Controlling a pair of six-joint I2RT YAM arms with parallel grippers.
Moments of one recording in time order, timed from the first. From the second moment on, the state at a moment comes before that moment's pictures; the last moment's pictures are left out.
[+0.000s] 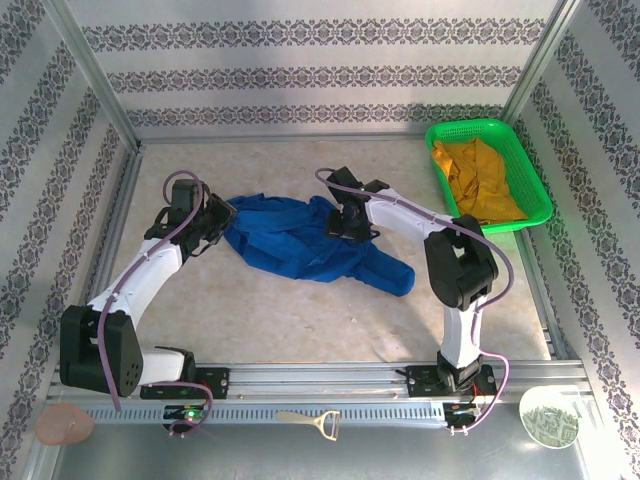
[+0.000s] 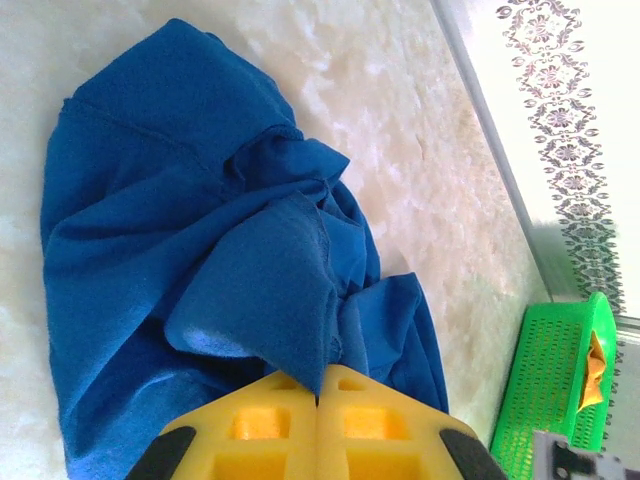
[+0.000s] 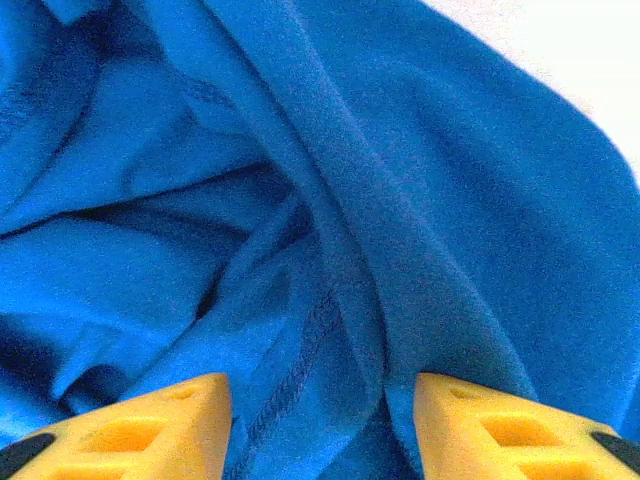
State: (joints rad) left arm -0.11 1.30 0.89 -0.30 0.18 -1.08; right arm 0.55 1.96 1.47 -0.79 -0.04 0.67
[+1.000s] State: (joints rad) left arm 0.01 1.34 1.71 -0.25 0.33 -1.19; right arm 0.20 1.41 2.24 -0.95 -0.25 0.60
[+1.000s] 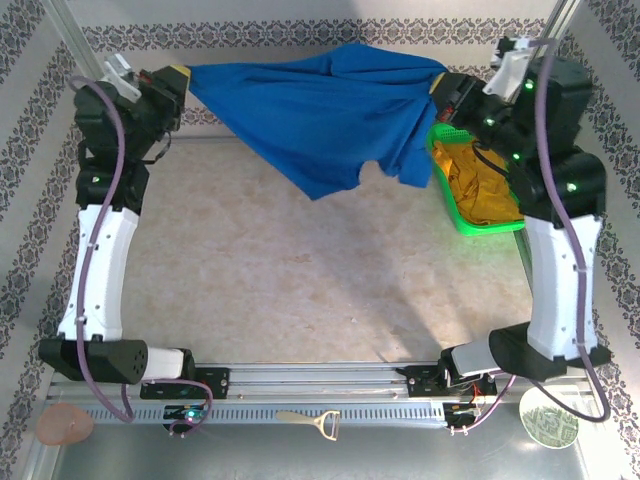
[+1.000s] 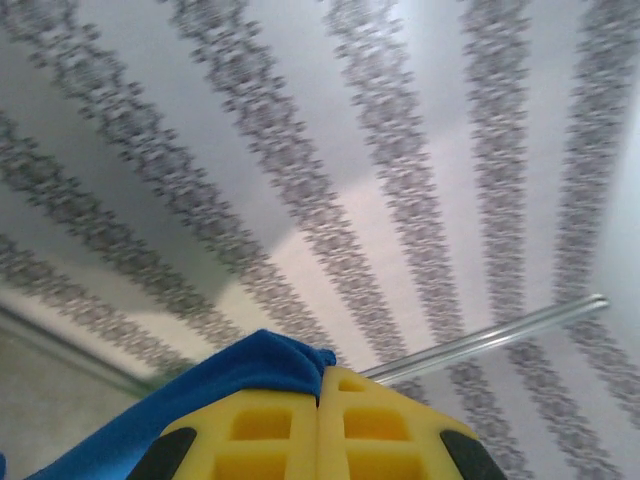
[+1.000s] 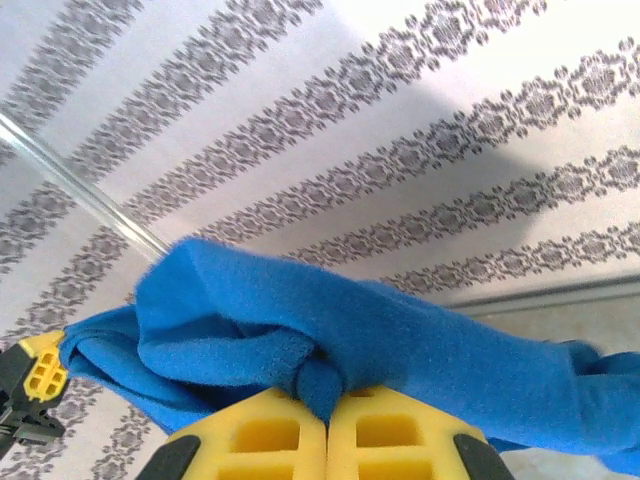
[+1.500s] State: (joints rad) left arm 0.01 1.16 1.49 -0.19 0.39 -1.24; right arm 0.27 1.10 1.60 -0.87 -0.28 0.65
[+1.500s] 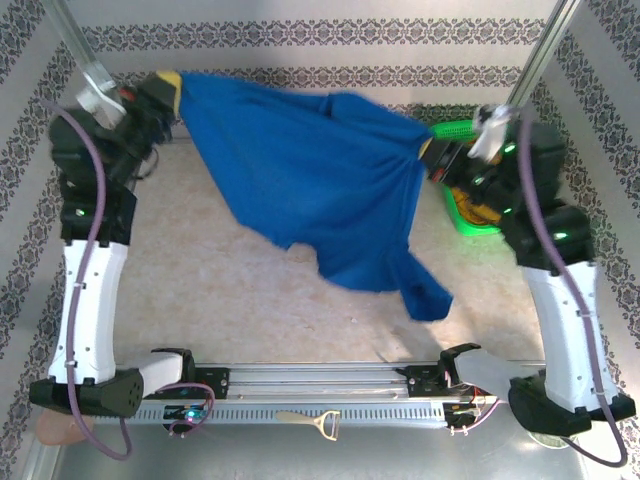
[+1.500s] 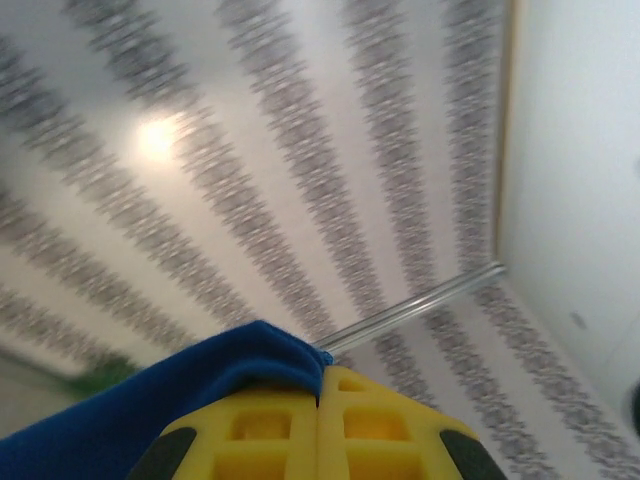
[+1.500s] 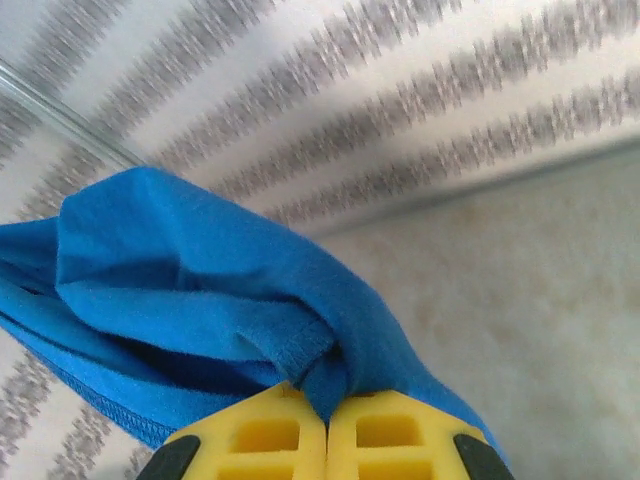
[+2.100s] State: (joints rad) left arm 0.01 0.95 0.57 -0.28 0.49 -1.06; right arm 0.54 1.28 0.99 -0.72 -0.04 0.64
